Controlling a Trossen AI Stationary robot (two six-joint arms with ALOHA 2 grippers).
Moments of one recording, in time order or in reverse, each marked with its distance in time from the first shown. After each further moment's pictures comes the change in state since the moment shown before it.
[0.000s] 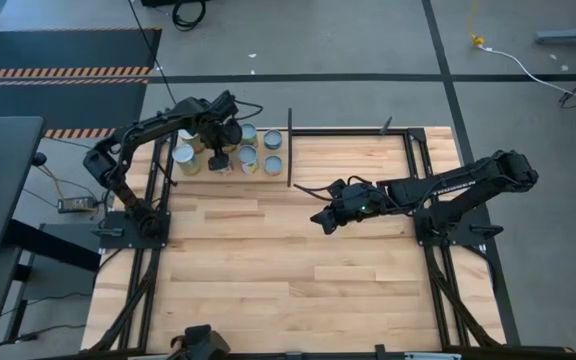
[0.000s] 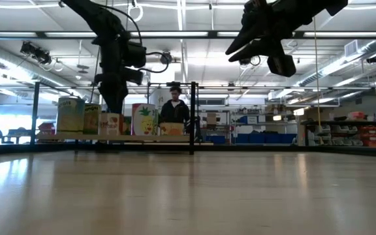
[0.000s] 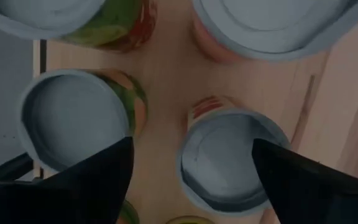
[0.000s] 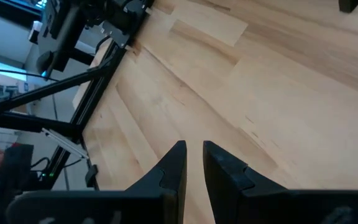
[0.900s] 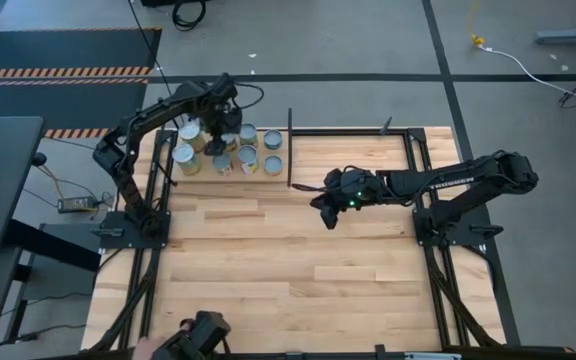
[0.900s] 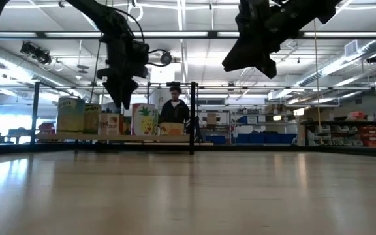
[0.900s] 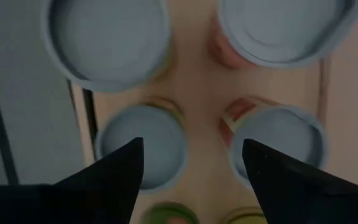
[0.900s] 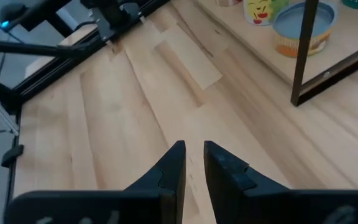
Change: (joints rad) left arm 0.063 0.099 0.213 -0.111 0.052 0.306; right arm -0.115 0.000 0.000 0.000 0.003 -0.484
